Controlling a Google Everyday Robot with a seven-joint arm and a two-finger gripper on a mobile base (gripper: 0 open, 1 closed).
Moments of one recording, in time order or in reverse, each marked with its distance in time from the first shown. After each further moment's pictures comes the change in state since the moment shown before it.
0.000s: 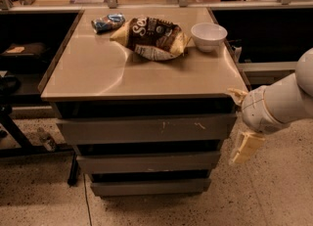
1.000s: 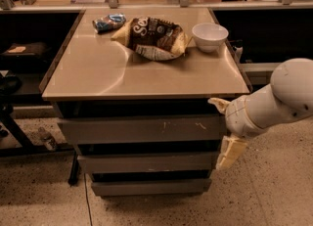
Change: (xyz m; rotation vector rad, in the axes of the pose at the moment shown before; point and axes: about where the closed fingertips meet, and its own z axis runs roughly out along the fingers) arm -0.006 0.007 0.052 -0.071 -0.064 -0.049
